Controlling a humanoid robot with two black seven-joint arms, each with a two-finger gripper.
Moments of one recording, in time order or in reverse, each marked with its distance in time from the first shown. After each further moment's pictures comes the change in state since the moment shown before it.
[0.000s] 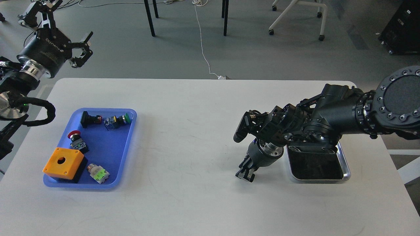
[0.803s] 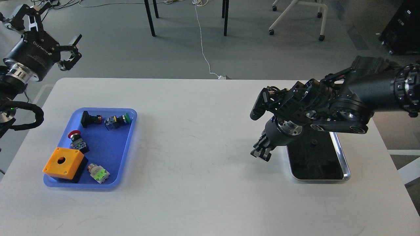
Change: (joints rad) left arm 0.031 0.048 -0.014 0.000 -0.001 -0.021 -0.002; right arm 0.185 -0.203 -0.034 0.133 -0.029 0.001 0.000
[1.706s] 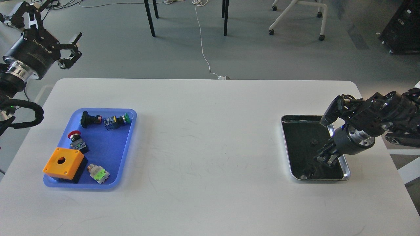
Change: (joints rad) left arm -0.008 0.003 0.002 -0.005 0.008 0.008 0.004; right arm -0.142 -0.326 -0.023 -0.002 -0.201 -0.006 -0.004
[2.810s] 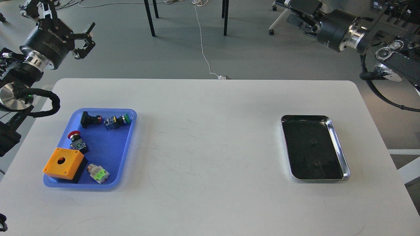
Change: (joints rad) left arm -0.098 -0.147 0.001 0.112 0.006 -0.005 0.008; right arm -0.374 -0.020 1.314 -0.294 0.724 -0.048 -0.008
